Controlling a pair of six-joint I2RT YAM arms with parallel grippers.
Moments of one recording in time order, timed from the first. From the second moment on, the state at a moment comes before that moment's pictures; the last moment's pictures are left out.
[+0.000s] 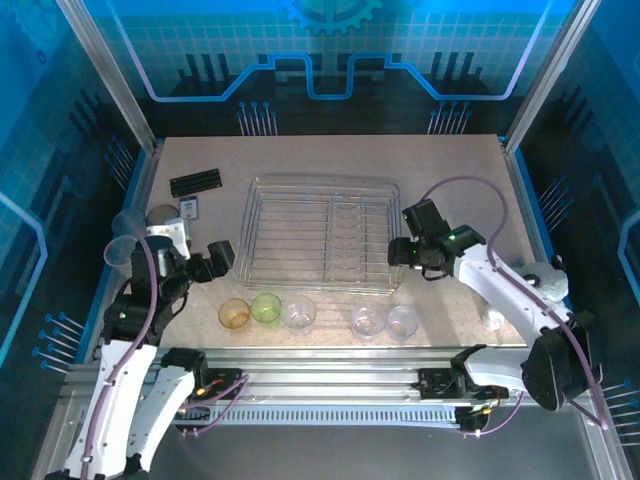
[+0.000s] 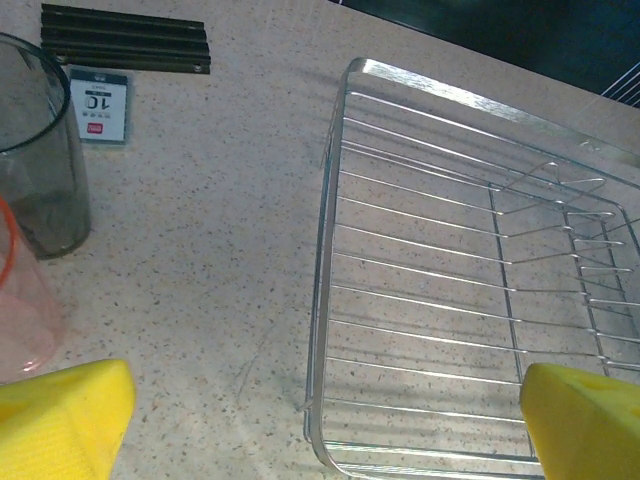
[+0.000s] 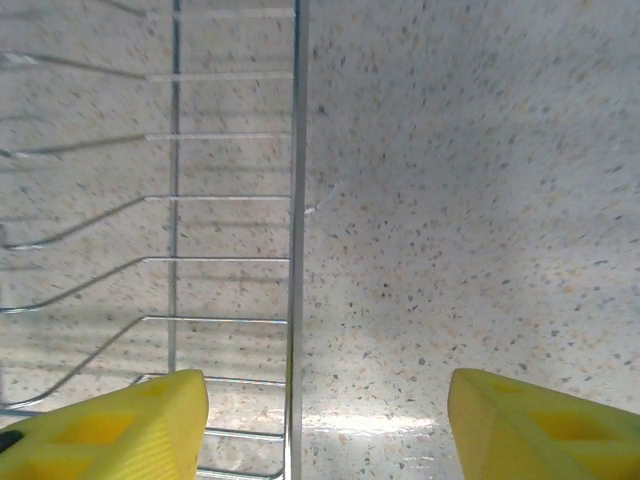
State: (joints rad) left arm -0.07 0.60 0.79 -0.77 0.05 -0.36; right arm 0.44 1.23 0.98 -0.84 0.11 0.51
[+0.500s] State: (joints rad) left arm -0.07 1.11 1.19 -1.04 -0.26 -0.29; right arm 0.44 1.05 1.06 -0.90 0.20 0.45
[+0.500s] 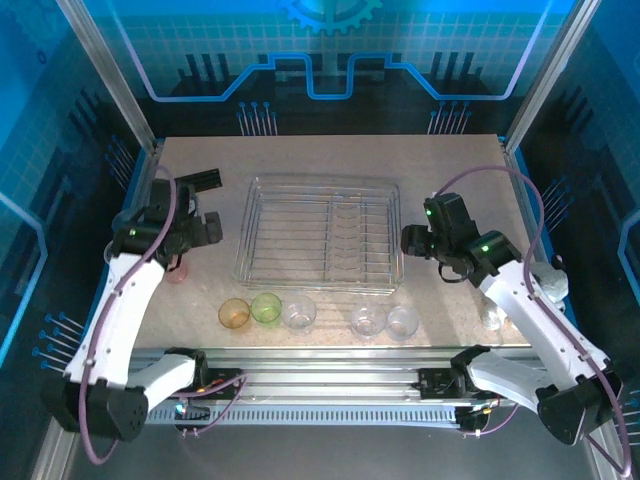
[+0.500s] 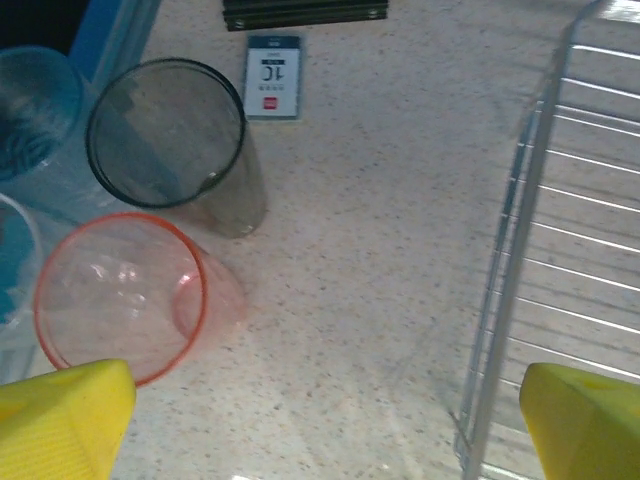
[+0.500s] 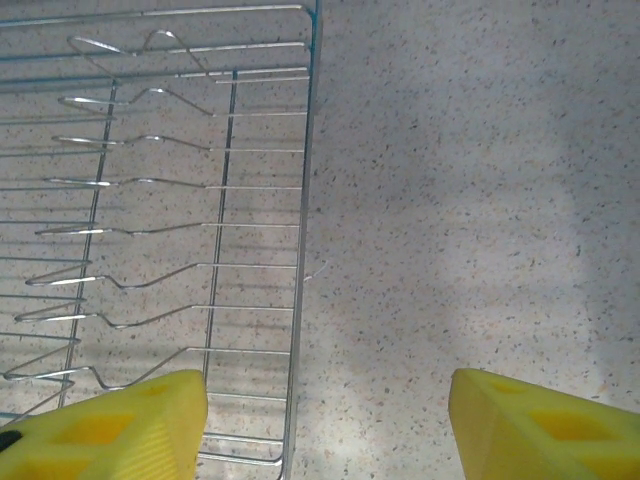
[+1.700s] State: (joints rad) left arm 0.14 1.79 1.68 -1.23 -0.15 -0.22; right arm 0.42 1.07 0.96 -0.80 0.33 0.24
